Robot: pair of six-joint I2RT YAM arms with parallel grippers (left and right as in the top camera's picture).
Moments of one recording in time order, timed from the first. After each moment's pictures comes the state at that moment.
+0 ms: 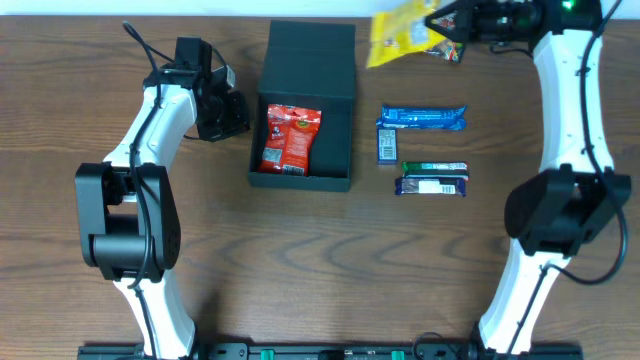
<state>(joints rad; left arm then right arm) -0.05 2.05 1.56 -0.80 0.39 -0.31 -0.05 2.21 2.33 -1.05 -0.94 -0.02</state>
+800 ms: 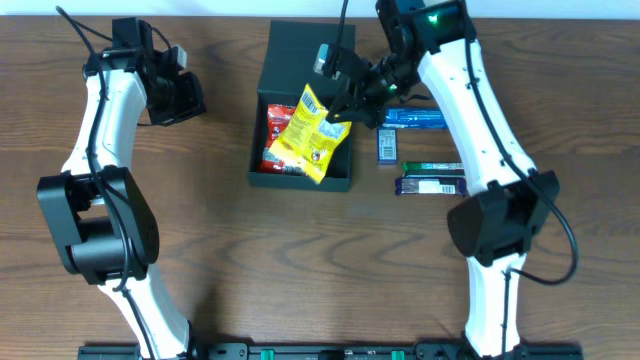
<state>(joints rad) 0.12 2.05 1.72 -0.96 0.39 -0.16 0.33 2.24 2.33 -1.52 -0.74 -0.87</state>
